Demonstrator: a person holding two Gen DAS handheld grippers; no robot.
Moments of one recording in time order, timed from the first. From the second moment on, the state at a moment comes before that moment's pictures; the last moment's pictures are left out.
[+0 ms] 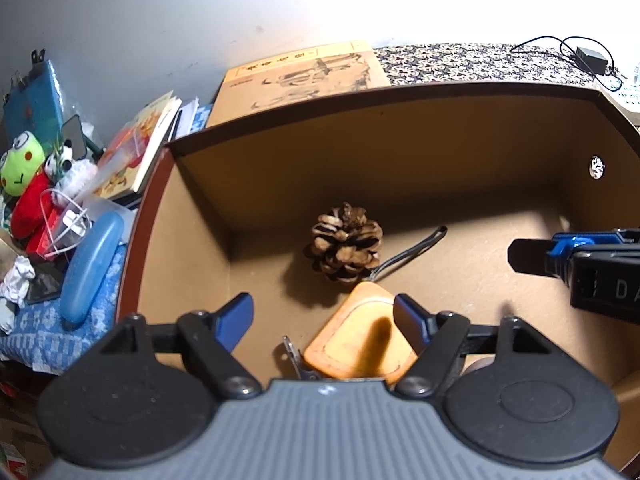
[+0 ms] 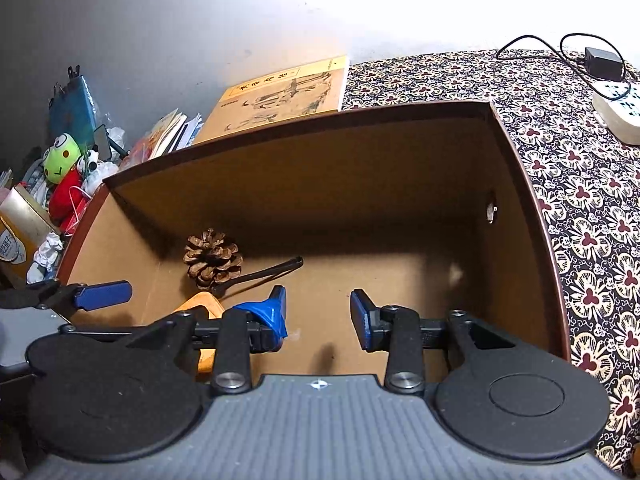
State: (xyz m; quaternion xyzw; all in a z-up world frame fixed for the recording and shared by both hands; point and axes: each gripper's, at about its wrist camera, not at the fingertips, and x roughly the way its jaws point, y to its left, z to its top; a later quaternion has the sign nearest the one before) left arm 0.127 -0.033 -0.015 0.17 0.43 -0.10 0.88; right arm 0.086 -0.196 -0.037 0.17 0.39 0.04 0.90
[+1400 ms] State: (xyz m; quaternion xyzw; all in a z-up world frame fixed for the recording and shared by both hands) left arm 0.133 -0.035 -0.016 0.16 0.44 -0.13 0.87; right arm 0.091 -0.197 -0.037 0.17 0.41 0.06 0.89
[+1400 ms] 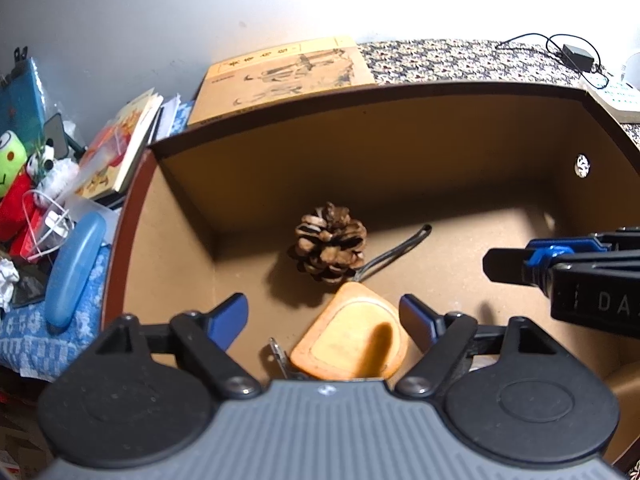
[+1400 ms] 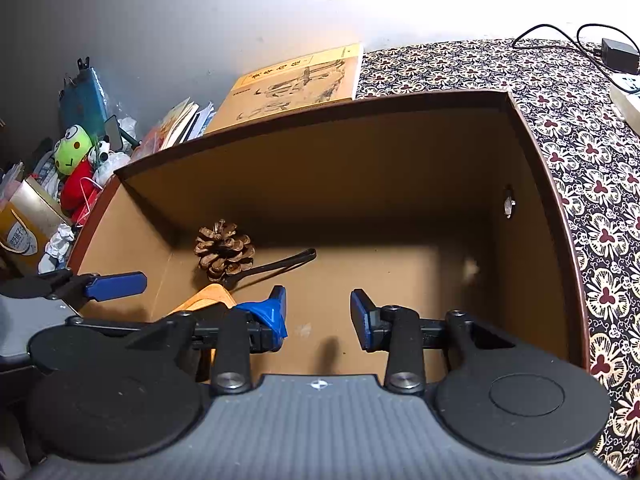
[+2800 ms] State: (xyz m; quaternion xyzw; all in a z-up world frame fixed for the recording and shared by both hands) left arm 0.135 -0.036 -0.019 0.17 0.45 -0.12 0.87; right arm 0.090 -0.195 -0.036 0.17 0.40 0.06 0.90
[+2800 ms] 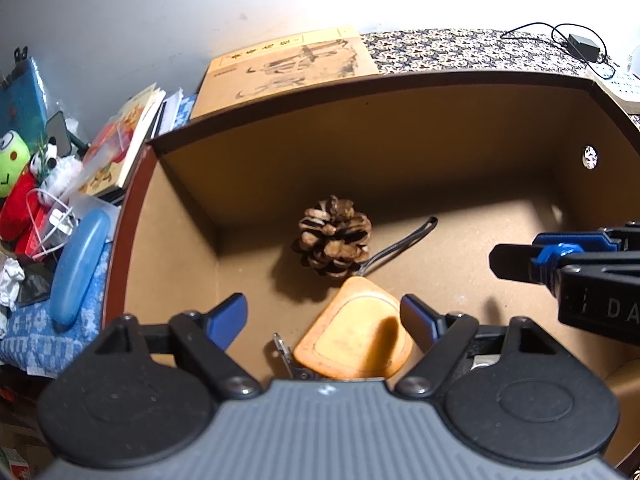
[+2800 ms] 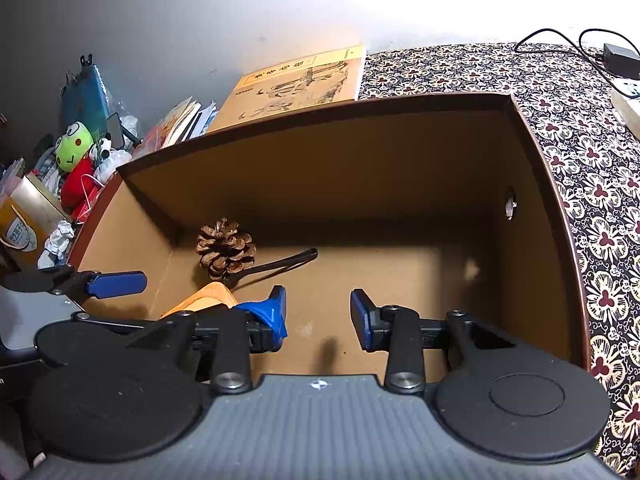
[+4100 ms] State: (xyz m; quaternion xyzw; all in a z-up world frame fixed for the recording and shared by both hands) left arm 0.010 0.059 0.056 0.05 0.43 -0.06 0.90; right arm -0.040 -0.182 0.024 0.17 0.26 0.13 0.94
